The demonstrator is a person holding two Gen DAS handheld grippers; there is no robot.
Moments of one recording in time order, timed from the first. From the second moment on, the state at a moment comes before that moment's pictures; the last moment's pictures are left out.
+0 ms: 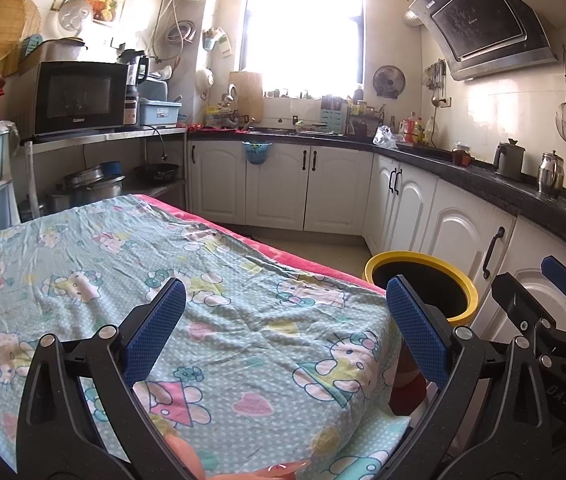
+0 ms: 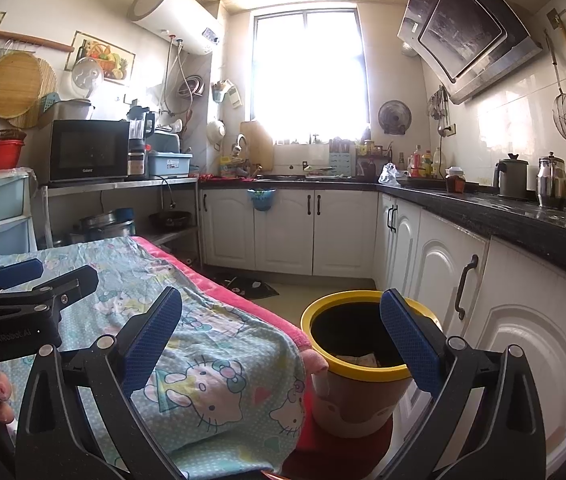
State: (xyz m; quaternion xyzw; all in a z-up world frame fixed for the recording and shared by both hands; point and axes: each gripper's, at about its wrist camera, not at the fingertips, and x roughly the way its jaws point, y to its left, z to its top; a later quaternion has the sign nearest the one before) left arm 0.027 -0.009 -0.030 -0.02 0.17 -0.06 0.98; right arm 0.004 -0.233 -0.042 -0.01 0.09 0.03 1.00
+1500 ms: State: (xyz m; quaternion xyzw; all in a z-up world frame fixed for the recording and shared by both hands) left arm 0.028 0.019 -0.021 -0.05 0.21 -0.03 0.98; right arm 0.019 -0.225 -0.027 -0.02 0.10 0.08 0.99
